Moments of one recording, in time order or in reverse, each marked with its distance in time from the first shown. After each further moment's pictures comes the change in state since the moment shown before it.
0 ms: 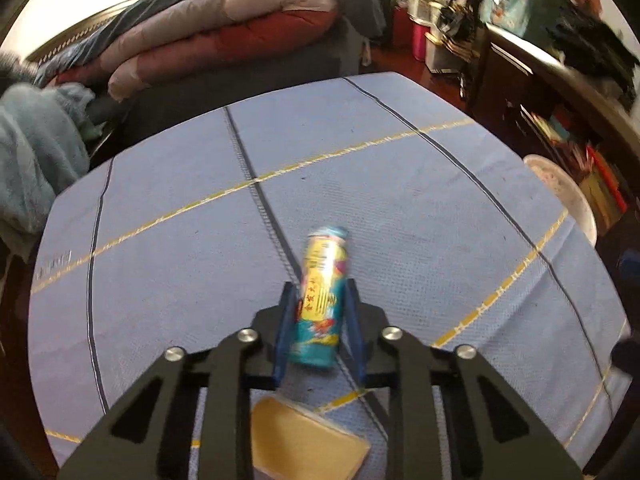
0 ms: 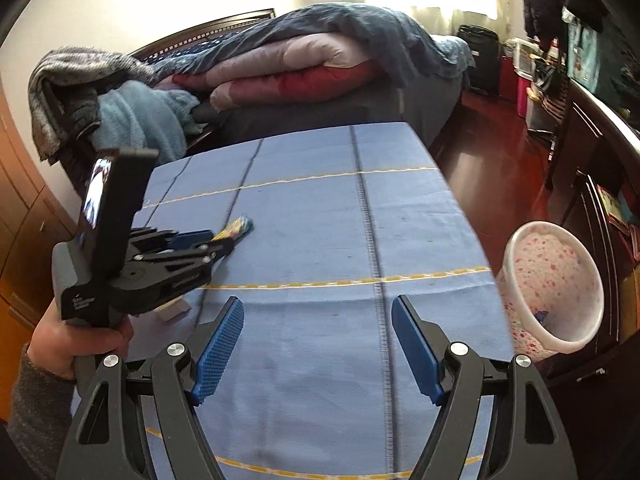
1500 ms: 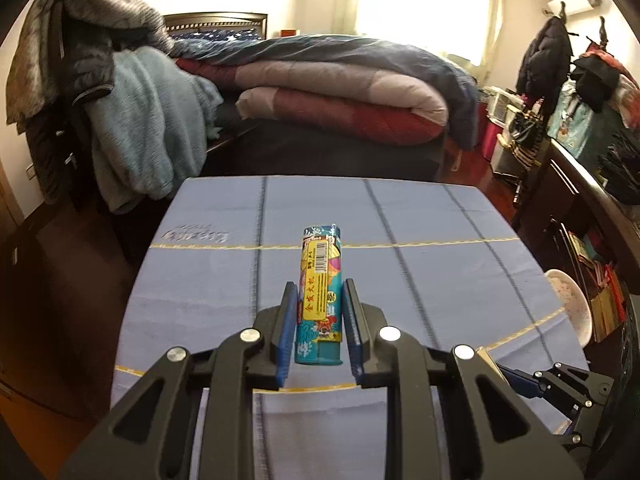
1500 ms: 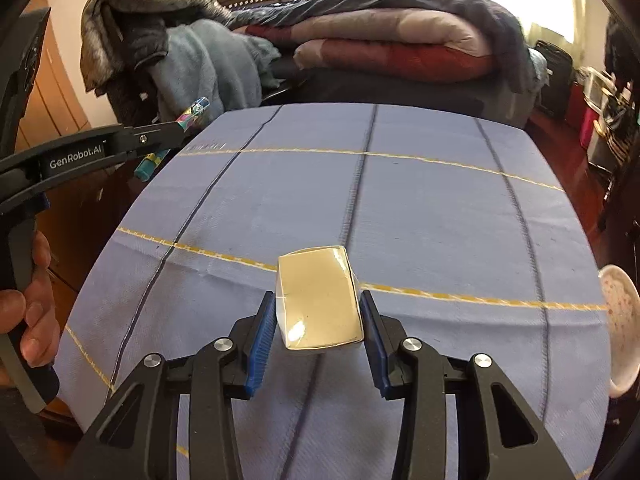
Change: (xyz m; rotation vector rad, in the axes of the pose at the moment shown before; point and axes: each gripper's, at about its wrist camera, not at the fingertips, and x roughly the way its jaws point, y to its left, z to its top) left arm -0.121 0.080 -0.031 -0.298 -0.241 0.129; right arm 0.049 0.094 -0.011 -0.178 0.082 0.121
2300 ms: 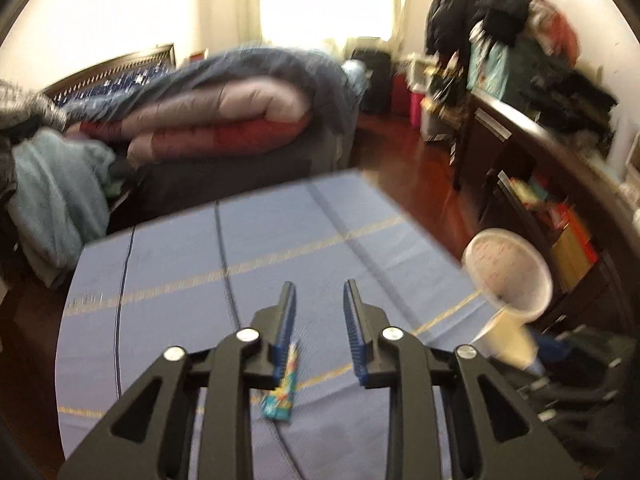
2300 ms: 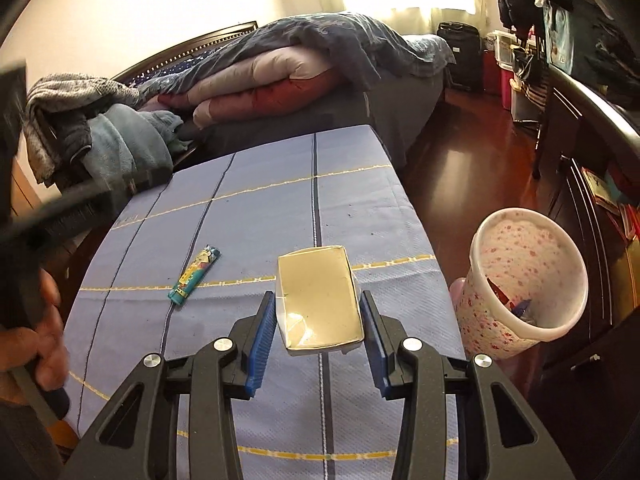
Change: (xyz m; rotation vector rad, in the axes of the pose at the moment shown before) left arm 0.011 -0.167 -0.008 0.250 0.041 -0.119; right arm -0.089 -0.138 -0.033 0.250 -0.122 -0.122
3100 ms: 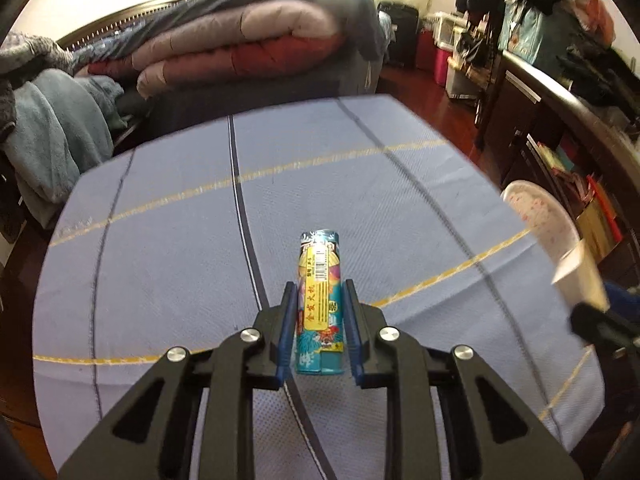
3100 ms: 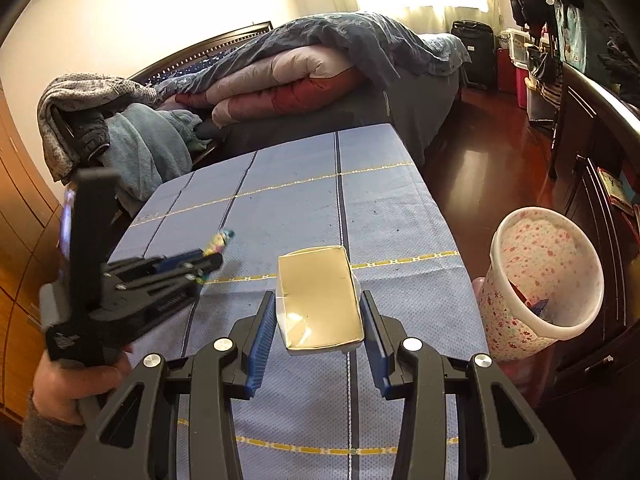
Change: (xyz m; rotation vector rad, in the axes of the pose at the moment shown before) left arm 0.033 0.021 -0.032 -0.051 0.120 0.027; right arm -0.003 0.009 -0.004 -0.008 -0.004 0.063
